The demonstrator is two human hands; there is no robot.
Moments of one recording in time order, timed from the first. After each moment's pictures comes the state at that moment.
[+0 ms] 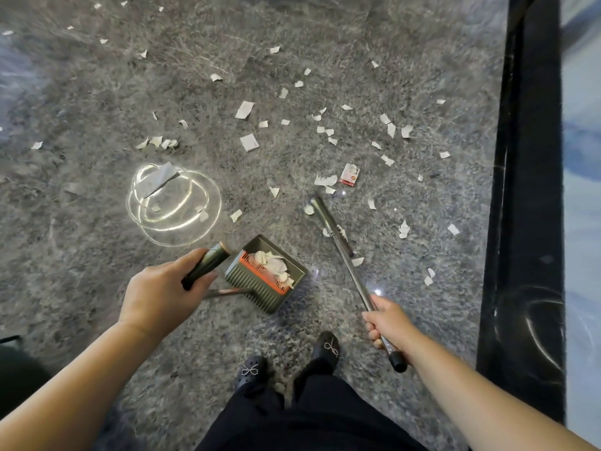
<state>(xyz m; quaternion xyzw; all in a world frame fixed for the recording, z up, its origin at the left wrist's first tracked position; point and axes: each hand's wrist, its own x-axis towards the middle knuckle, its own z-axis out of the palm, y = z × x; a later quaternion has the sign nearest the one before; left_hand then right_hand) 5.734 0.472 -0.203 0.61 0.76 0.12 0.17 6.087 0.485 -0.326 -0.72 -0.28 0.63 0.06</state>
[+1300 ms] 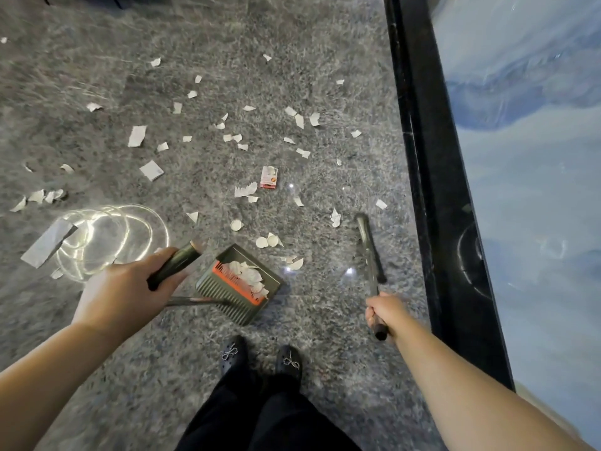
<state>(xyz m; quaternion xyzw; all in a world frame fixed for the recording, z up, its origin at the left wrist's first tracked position) 5.884 0.602 -0.219 0.72 0.67 0.04 0.17 6.269 0.519 -0.377 -0.82 -0.04 0.55 0.17</state>
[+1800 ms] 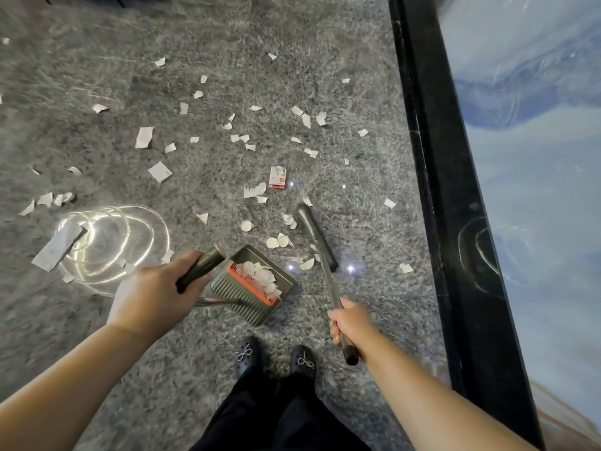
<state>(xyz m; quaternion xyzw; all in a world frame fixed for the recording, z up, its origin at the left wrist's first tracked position) 5.853 0.615 -0.228 0.75 0.63 0.07 0.18 6.146 0.524 -0.364 -0.75 -0.10 0.62 0.19</state>
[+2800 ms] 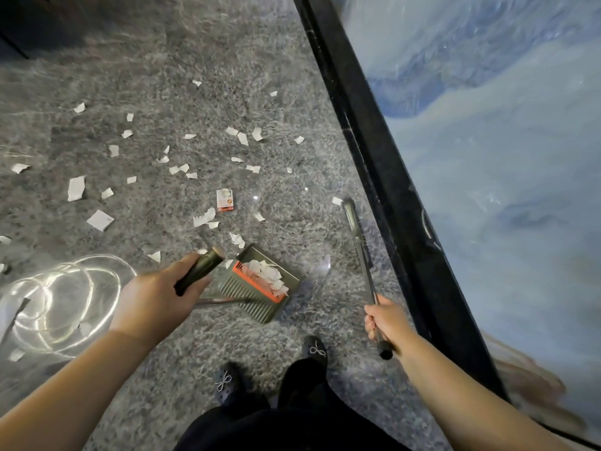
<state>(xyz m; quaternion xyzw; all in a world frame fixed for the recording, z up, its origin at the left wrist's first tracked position) 5.976 0.636 -0.202 0.78 0.58 0.05 0.23 6.299 0.462 -0.319 -0.78 0.03 0.54 0.33</state>
